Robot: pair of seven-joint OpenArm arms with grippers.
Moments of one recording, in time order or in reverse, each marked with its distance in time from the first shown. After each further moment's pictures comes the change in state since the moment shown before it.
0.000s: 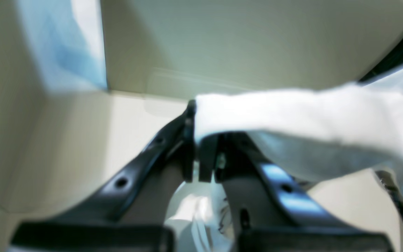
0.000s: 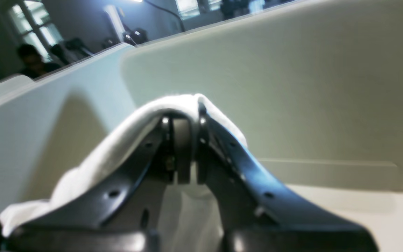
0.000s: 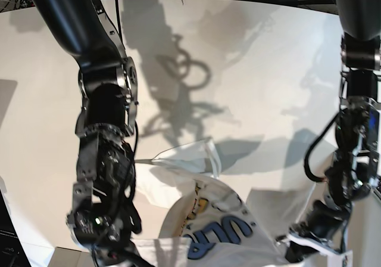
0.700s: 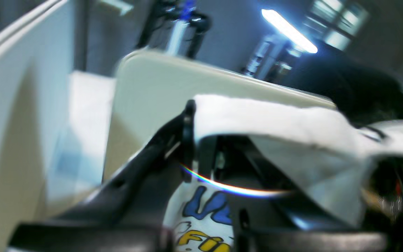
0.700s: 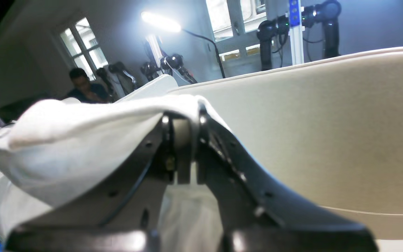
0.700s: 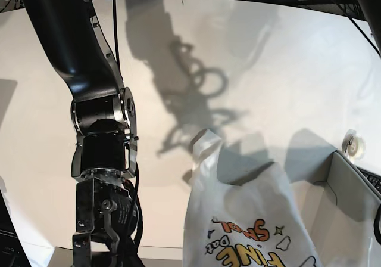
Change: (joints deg) left arm -27.8 -9.8 6.1 -21.6 -20.0 -20.0 -3.6; right arm 11.4 0.1 -0.2 -10.7 10.1 -0.1 5.9
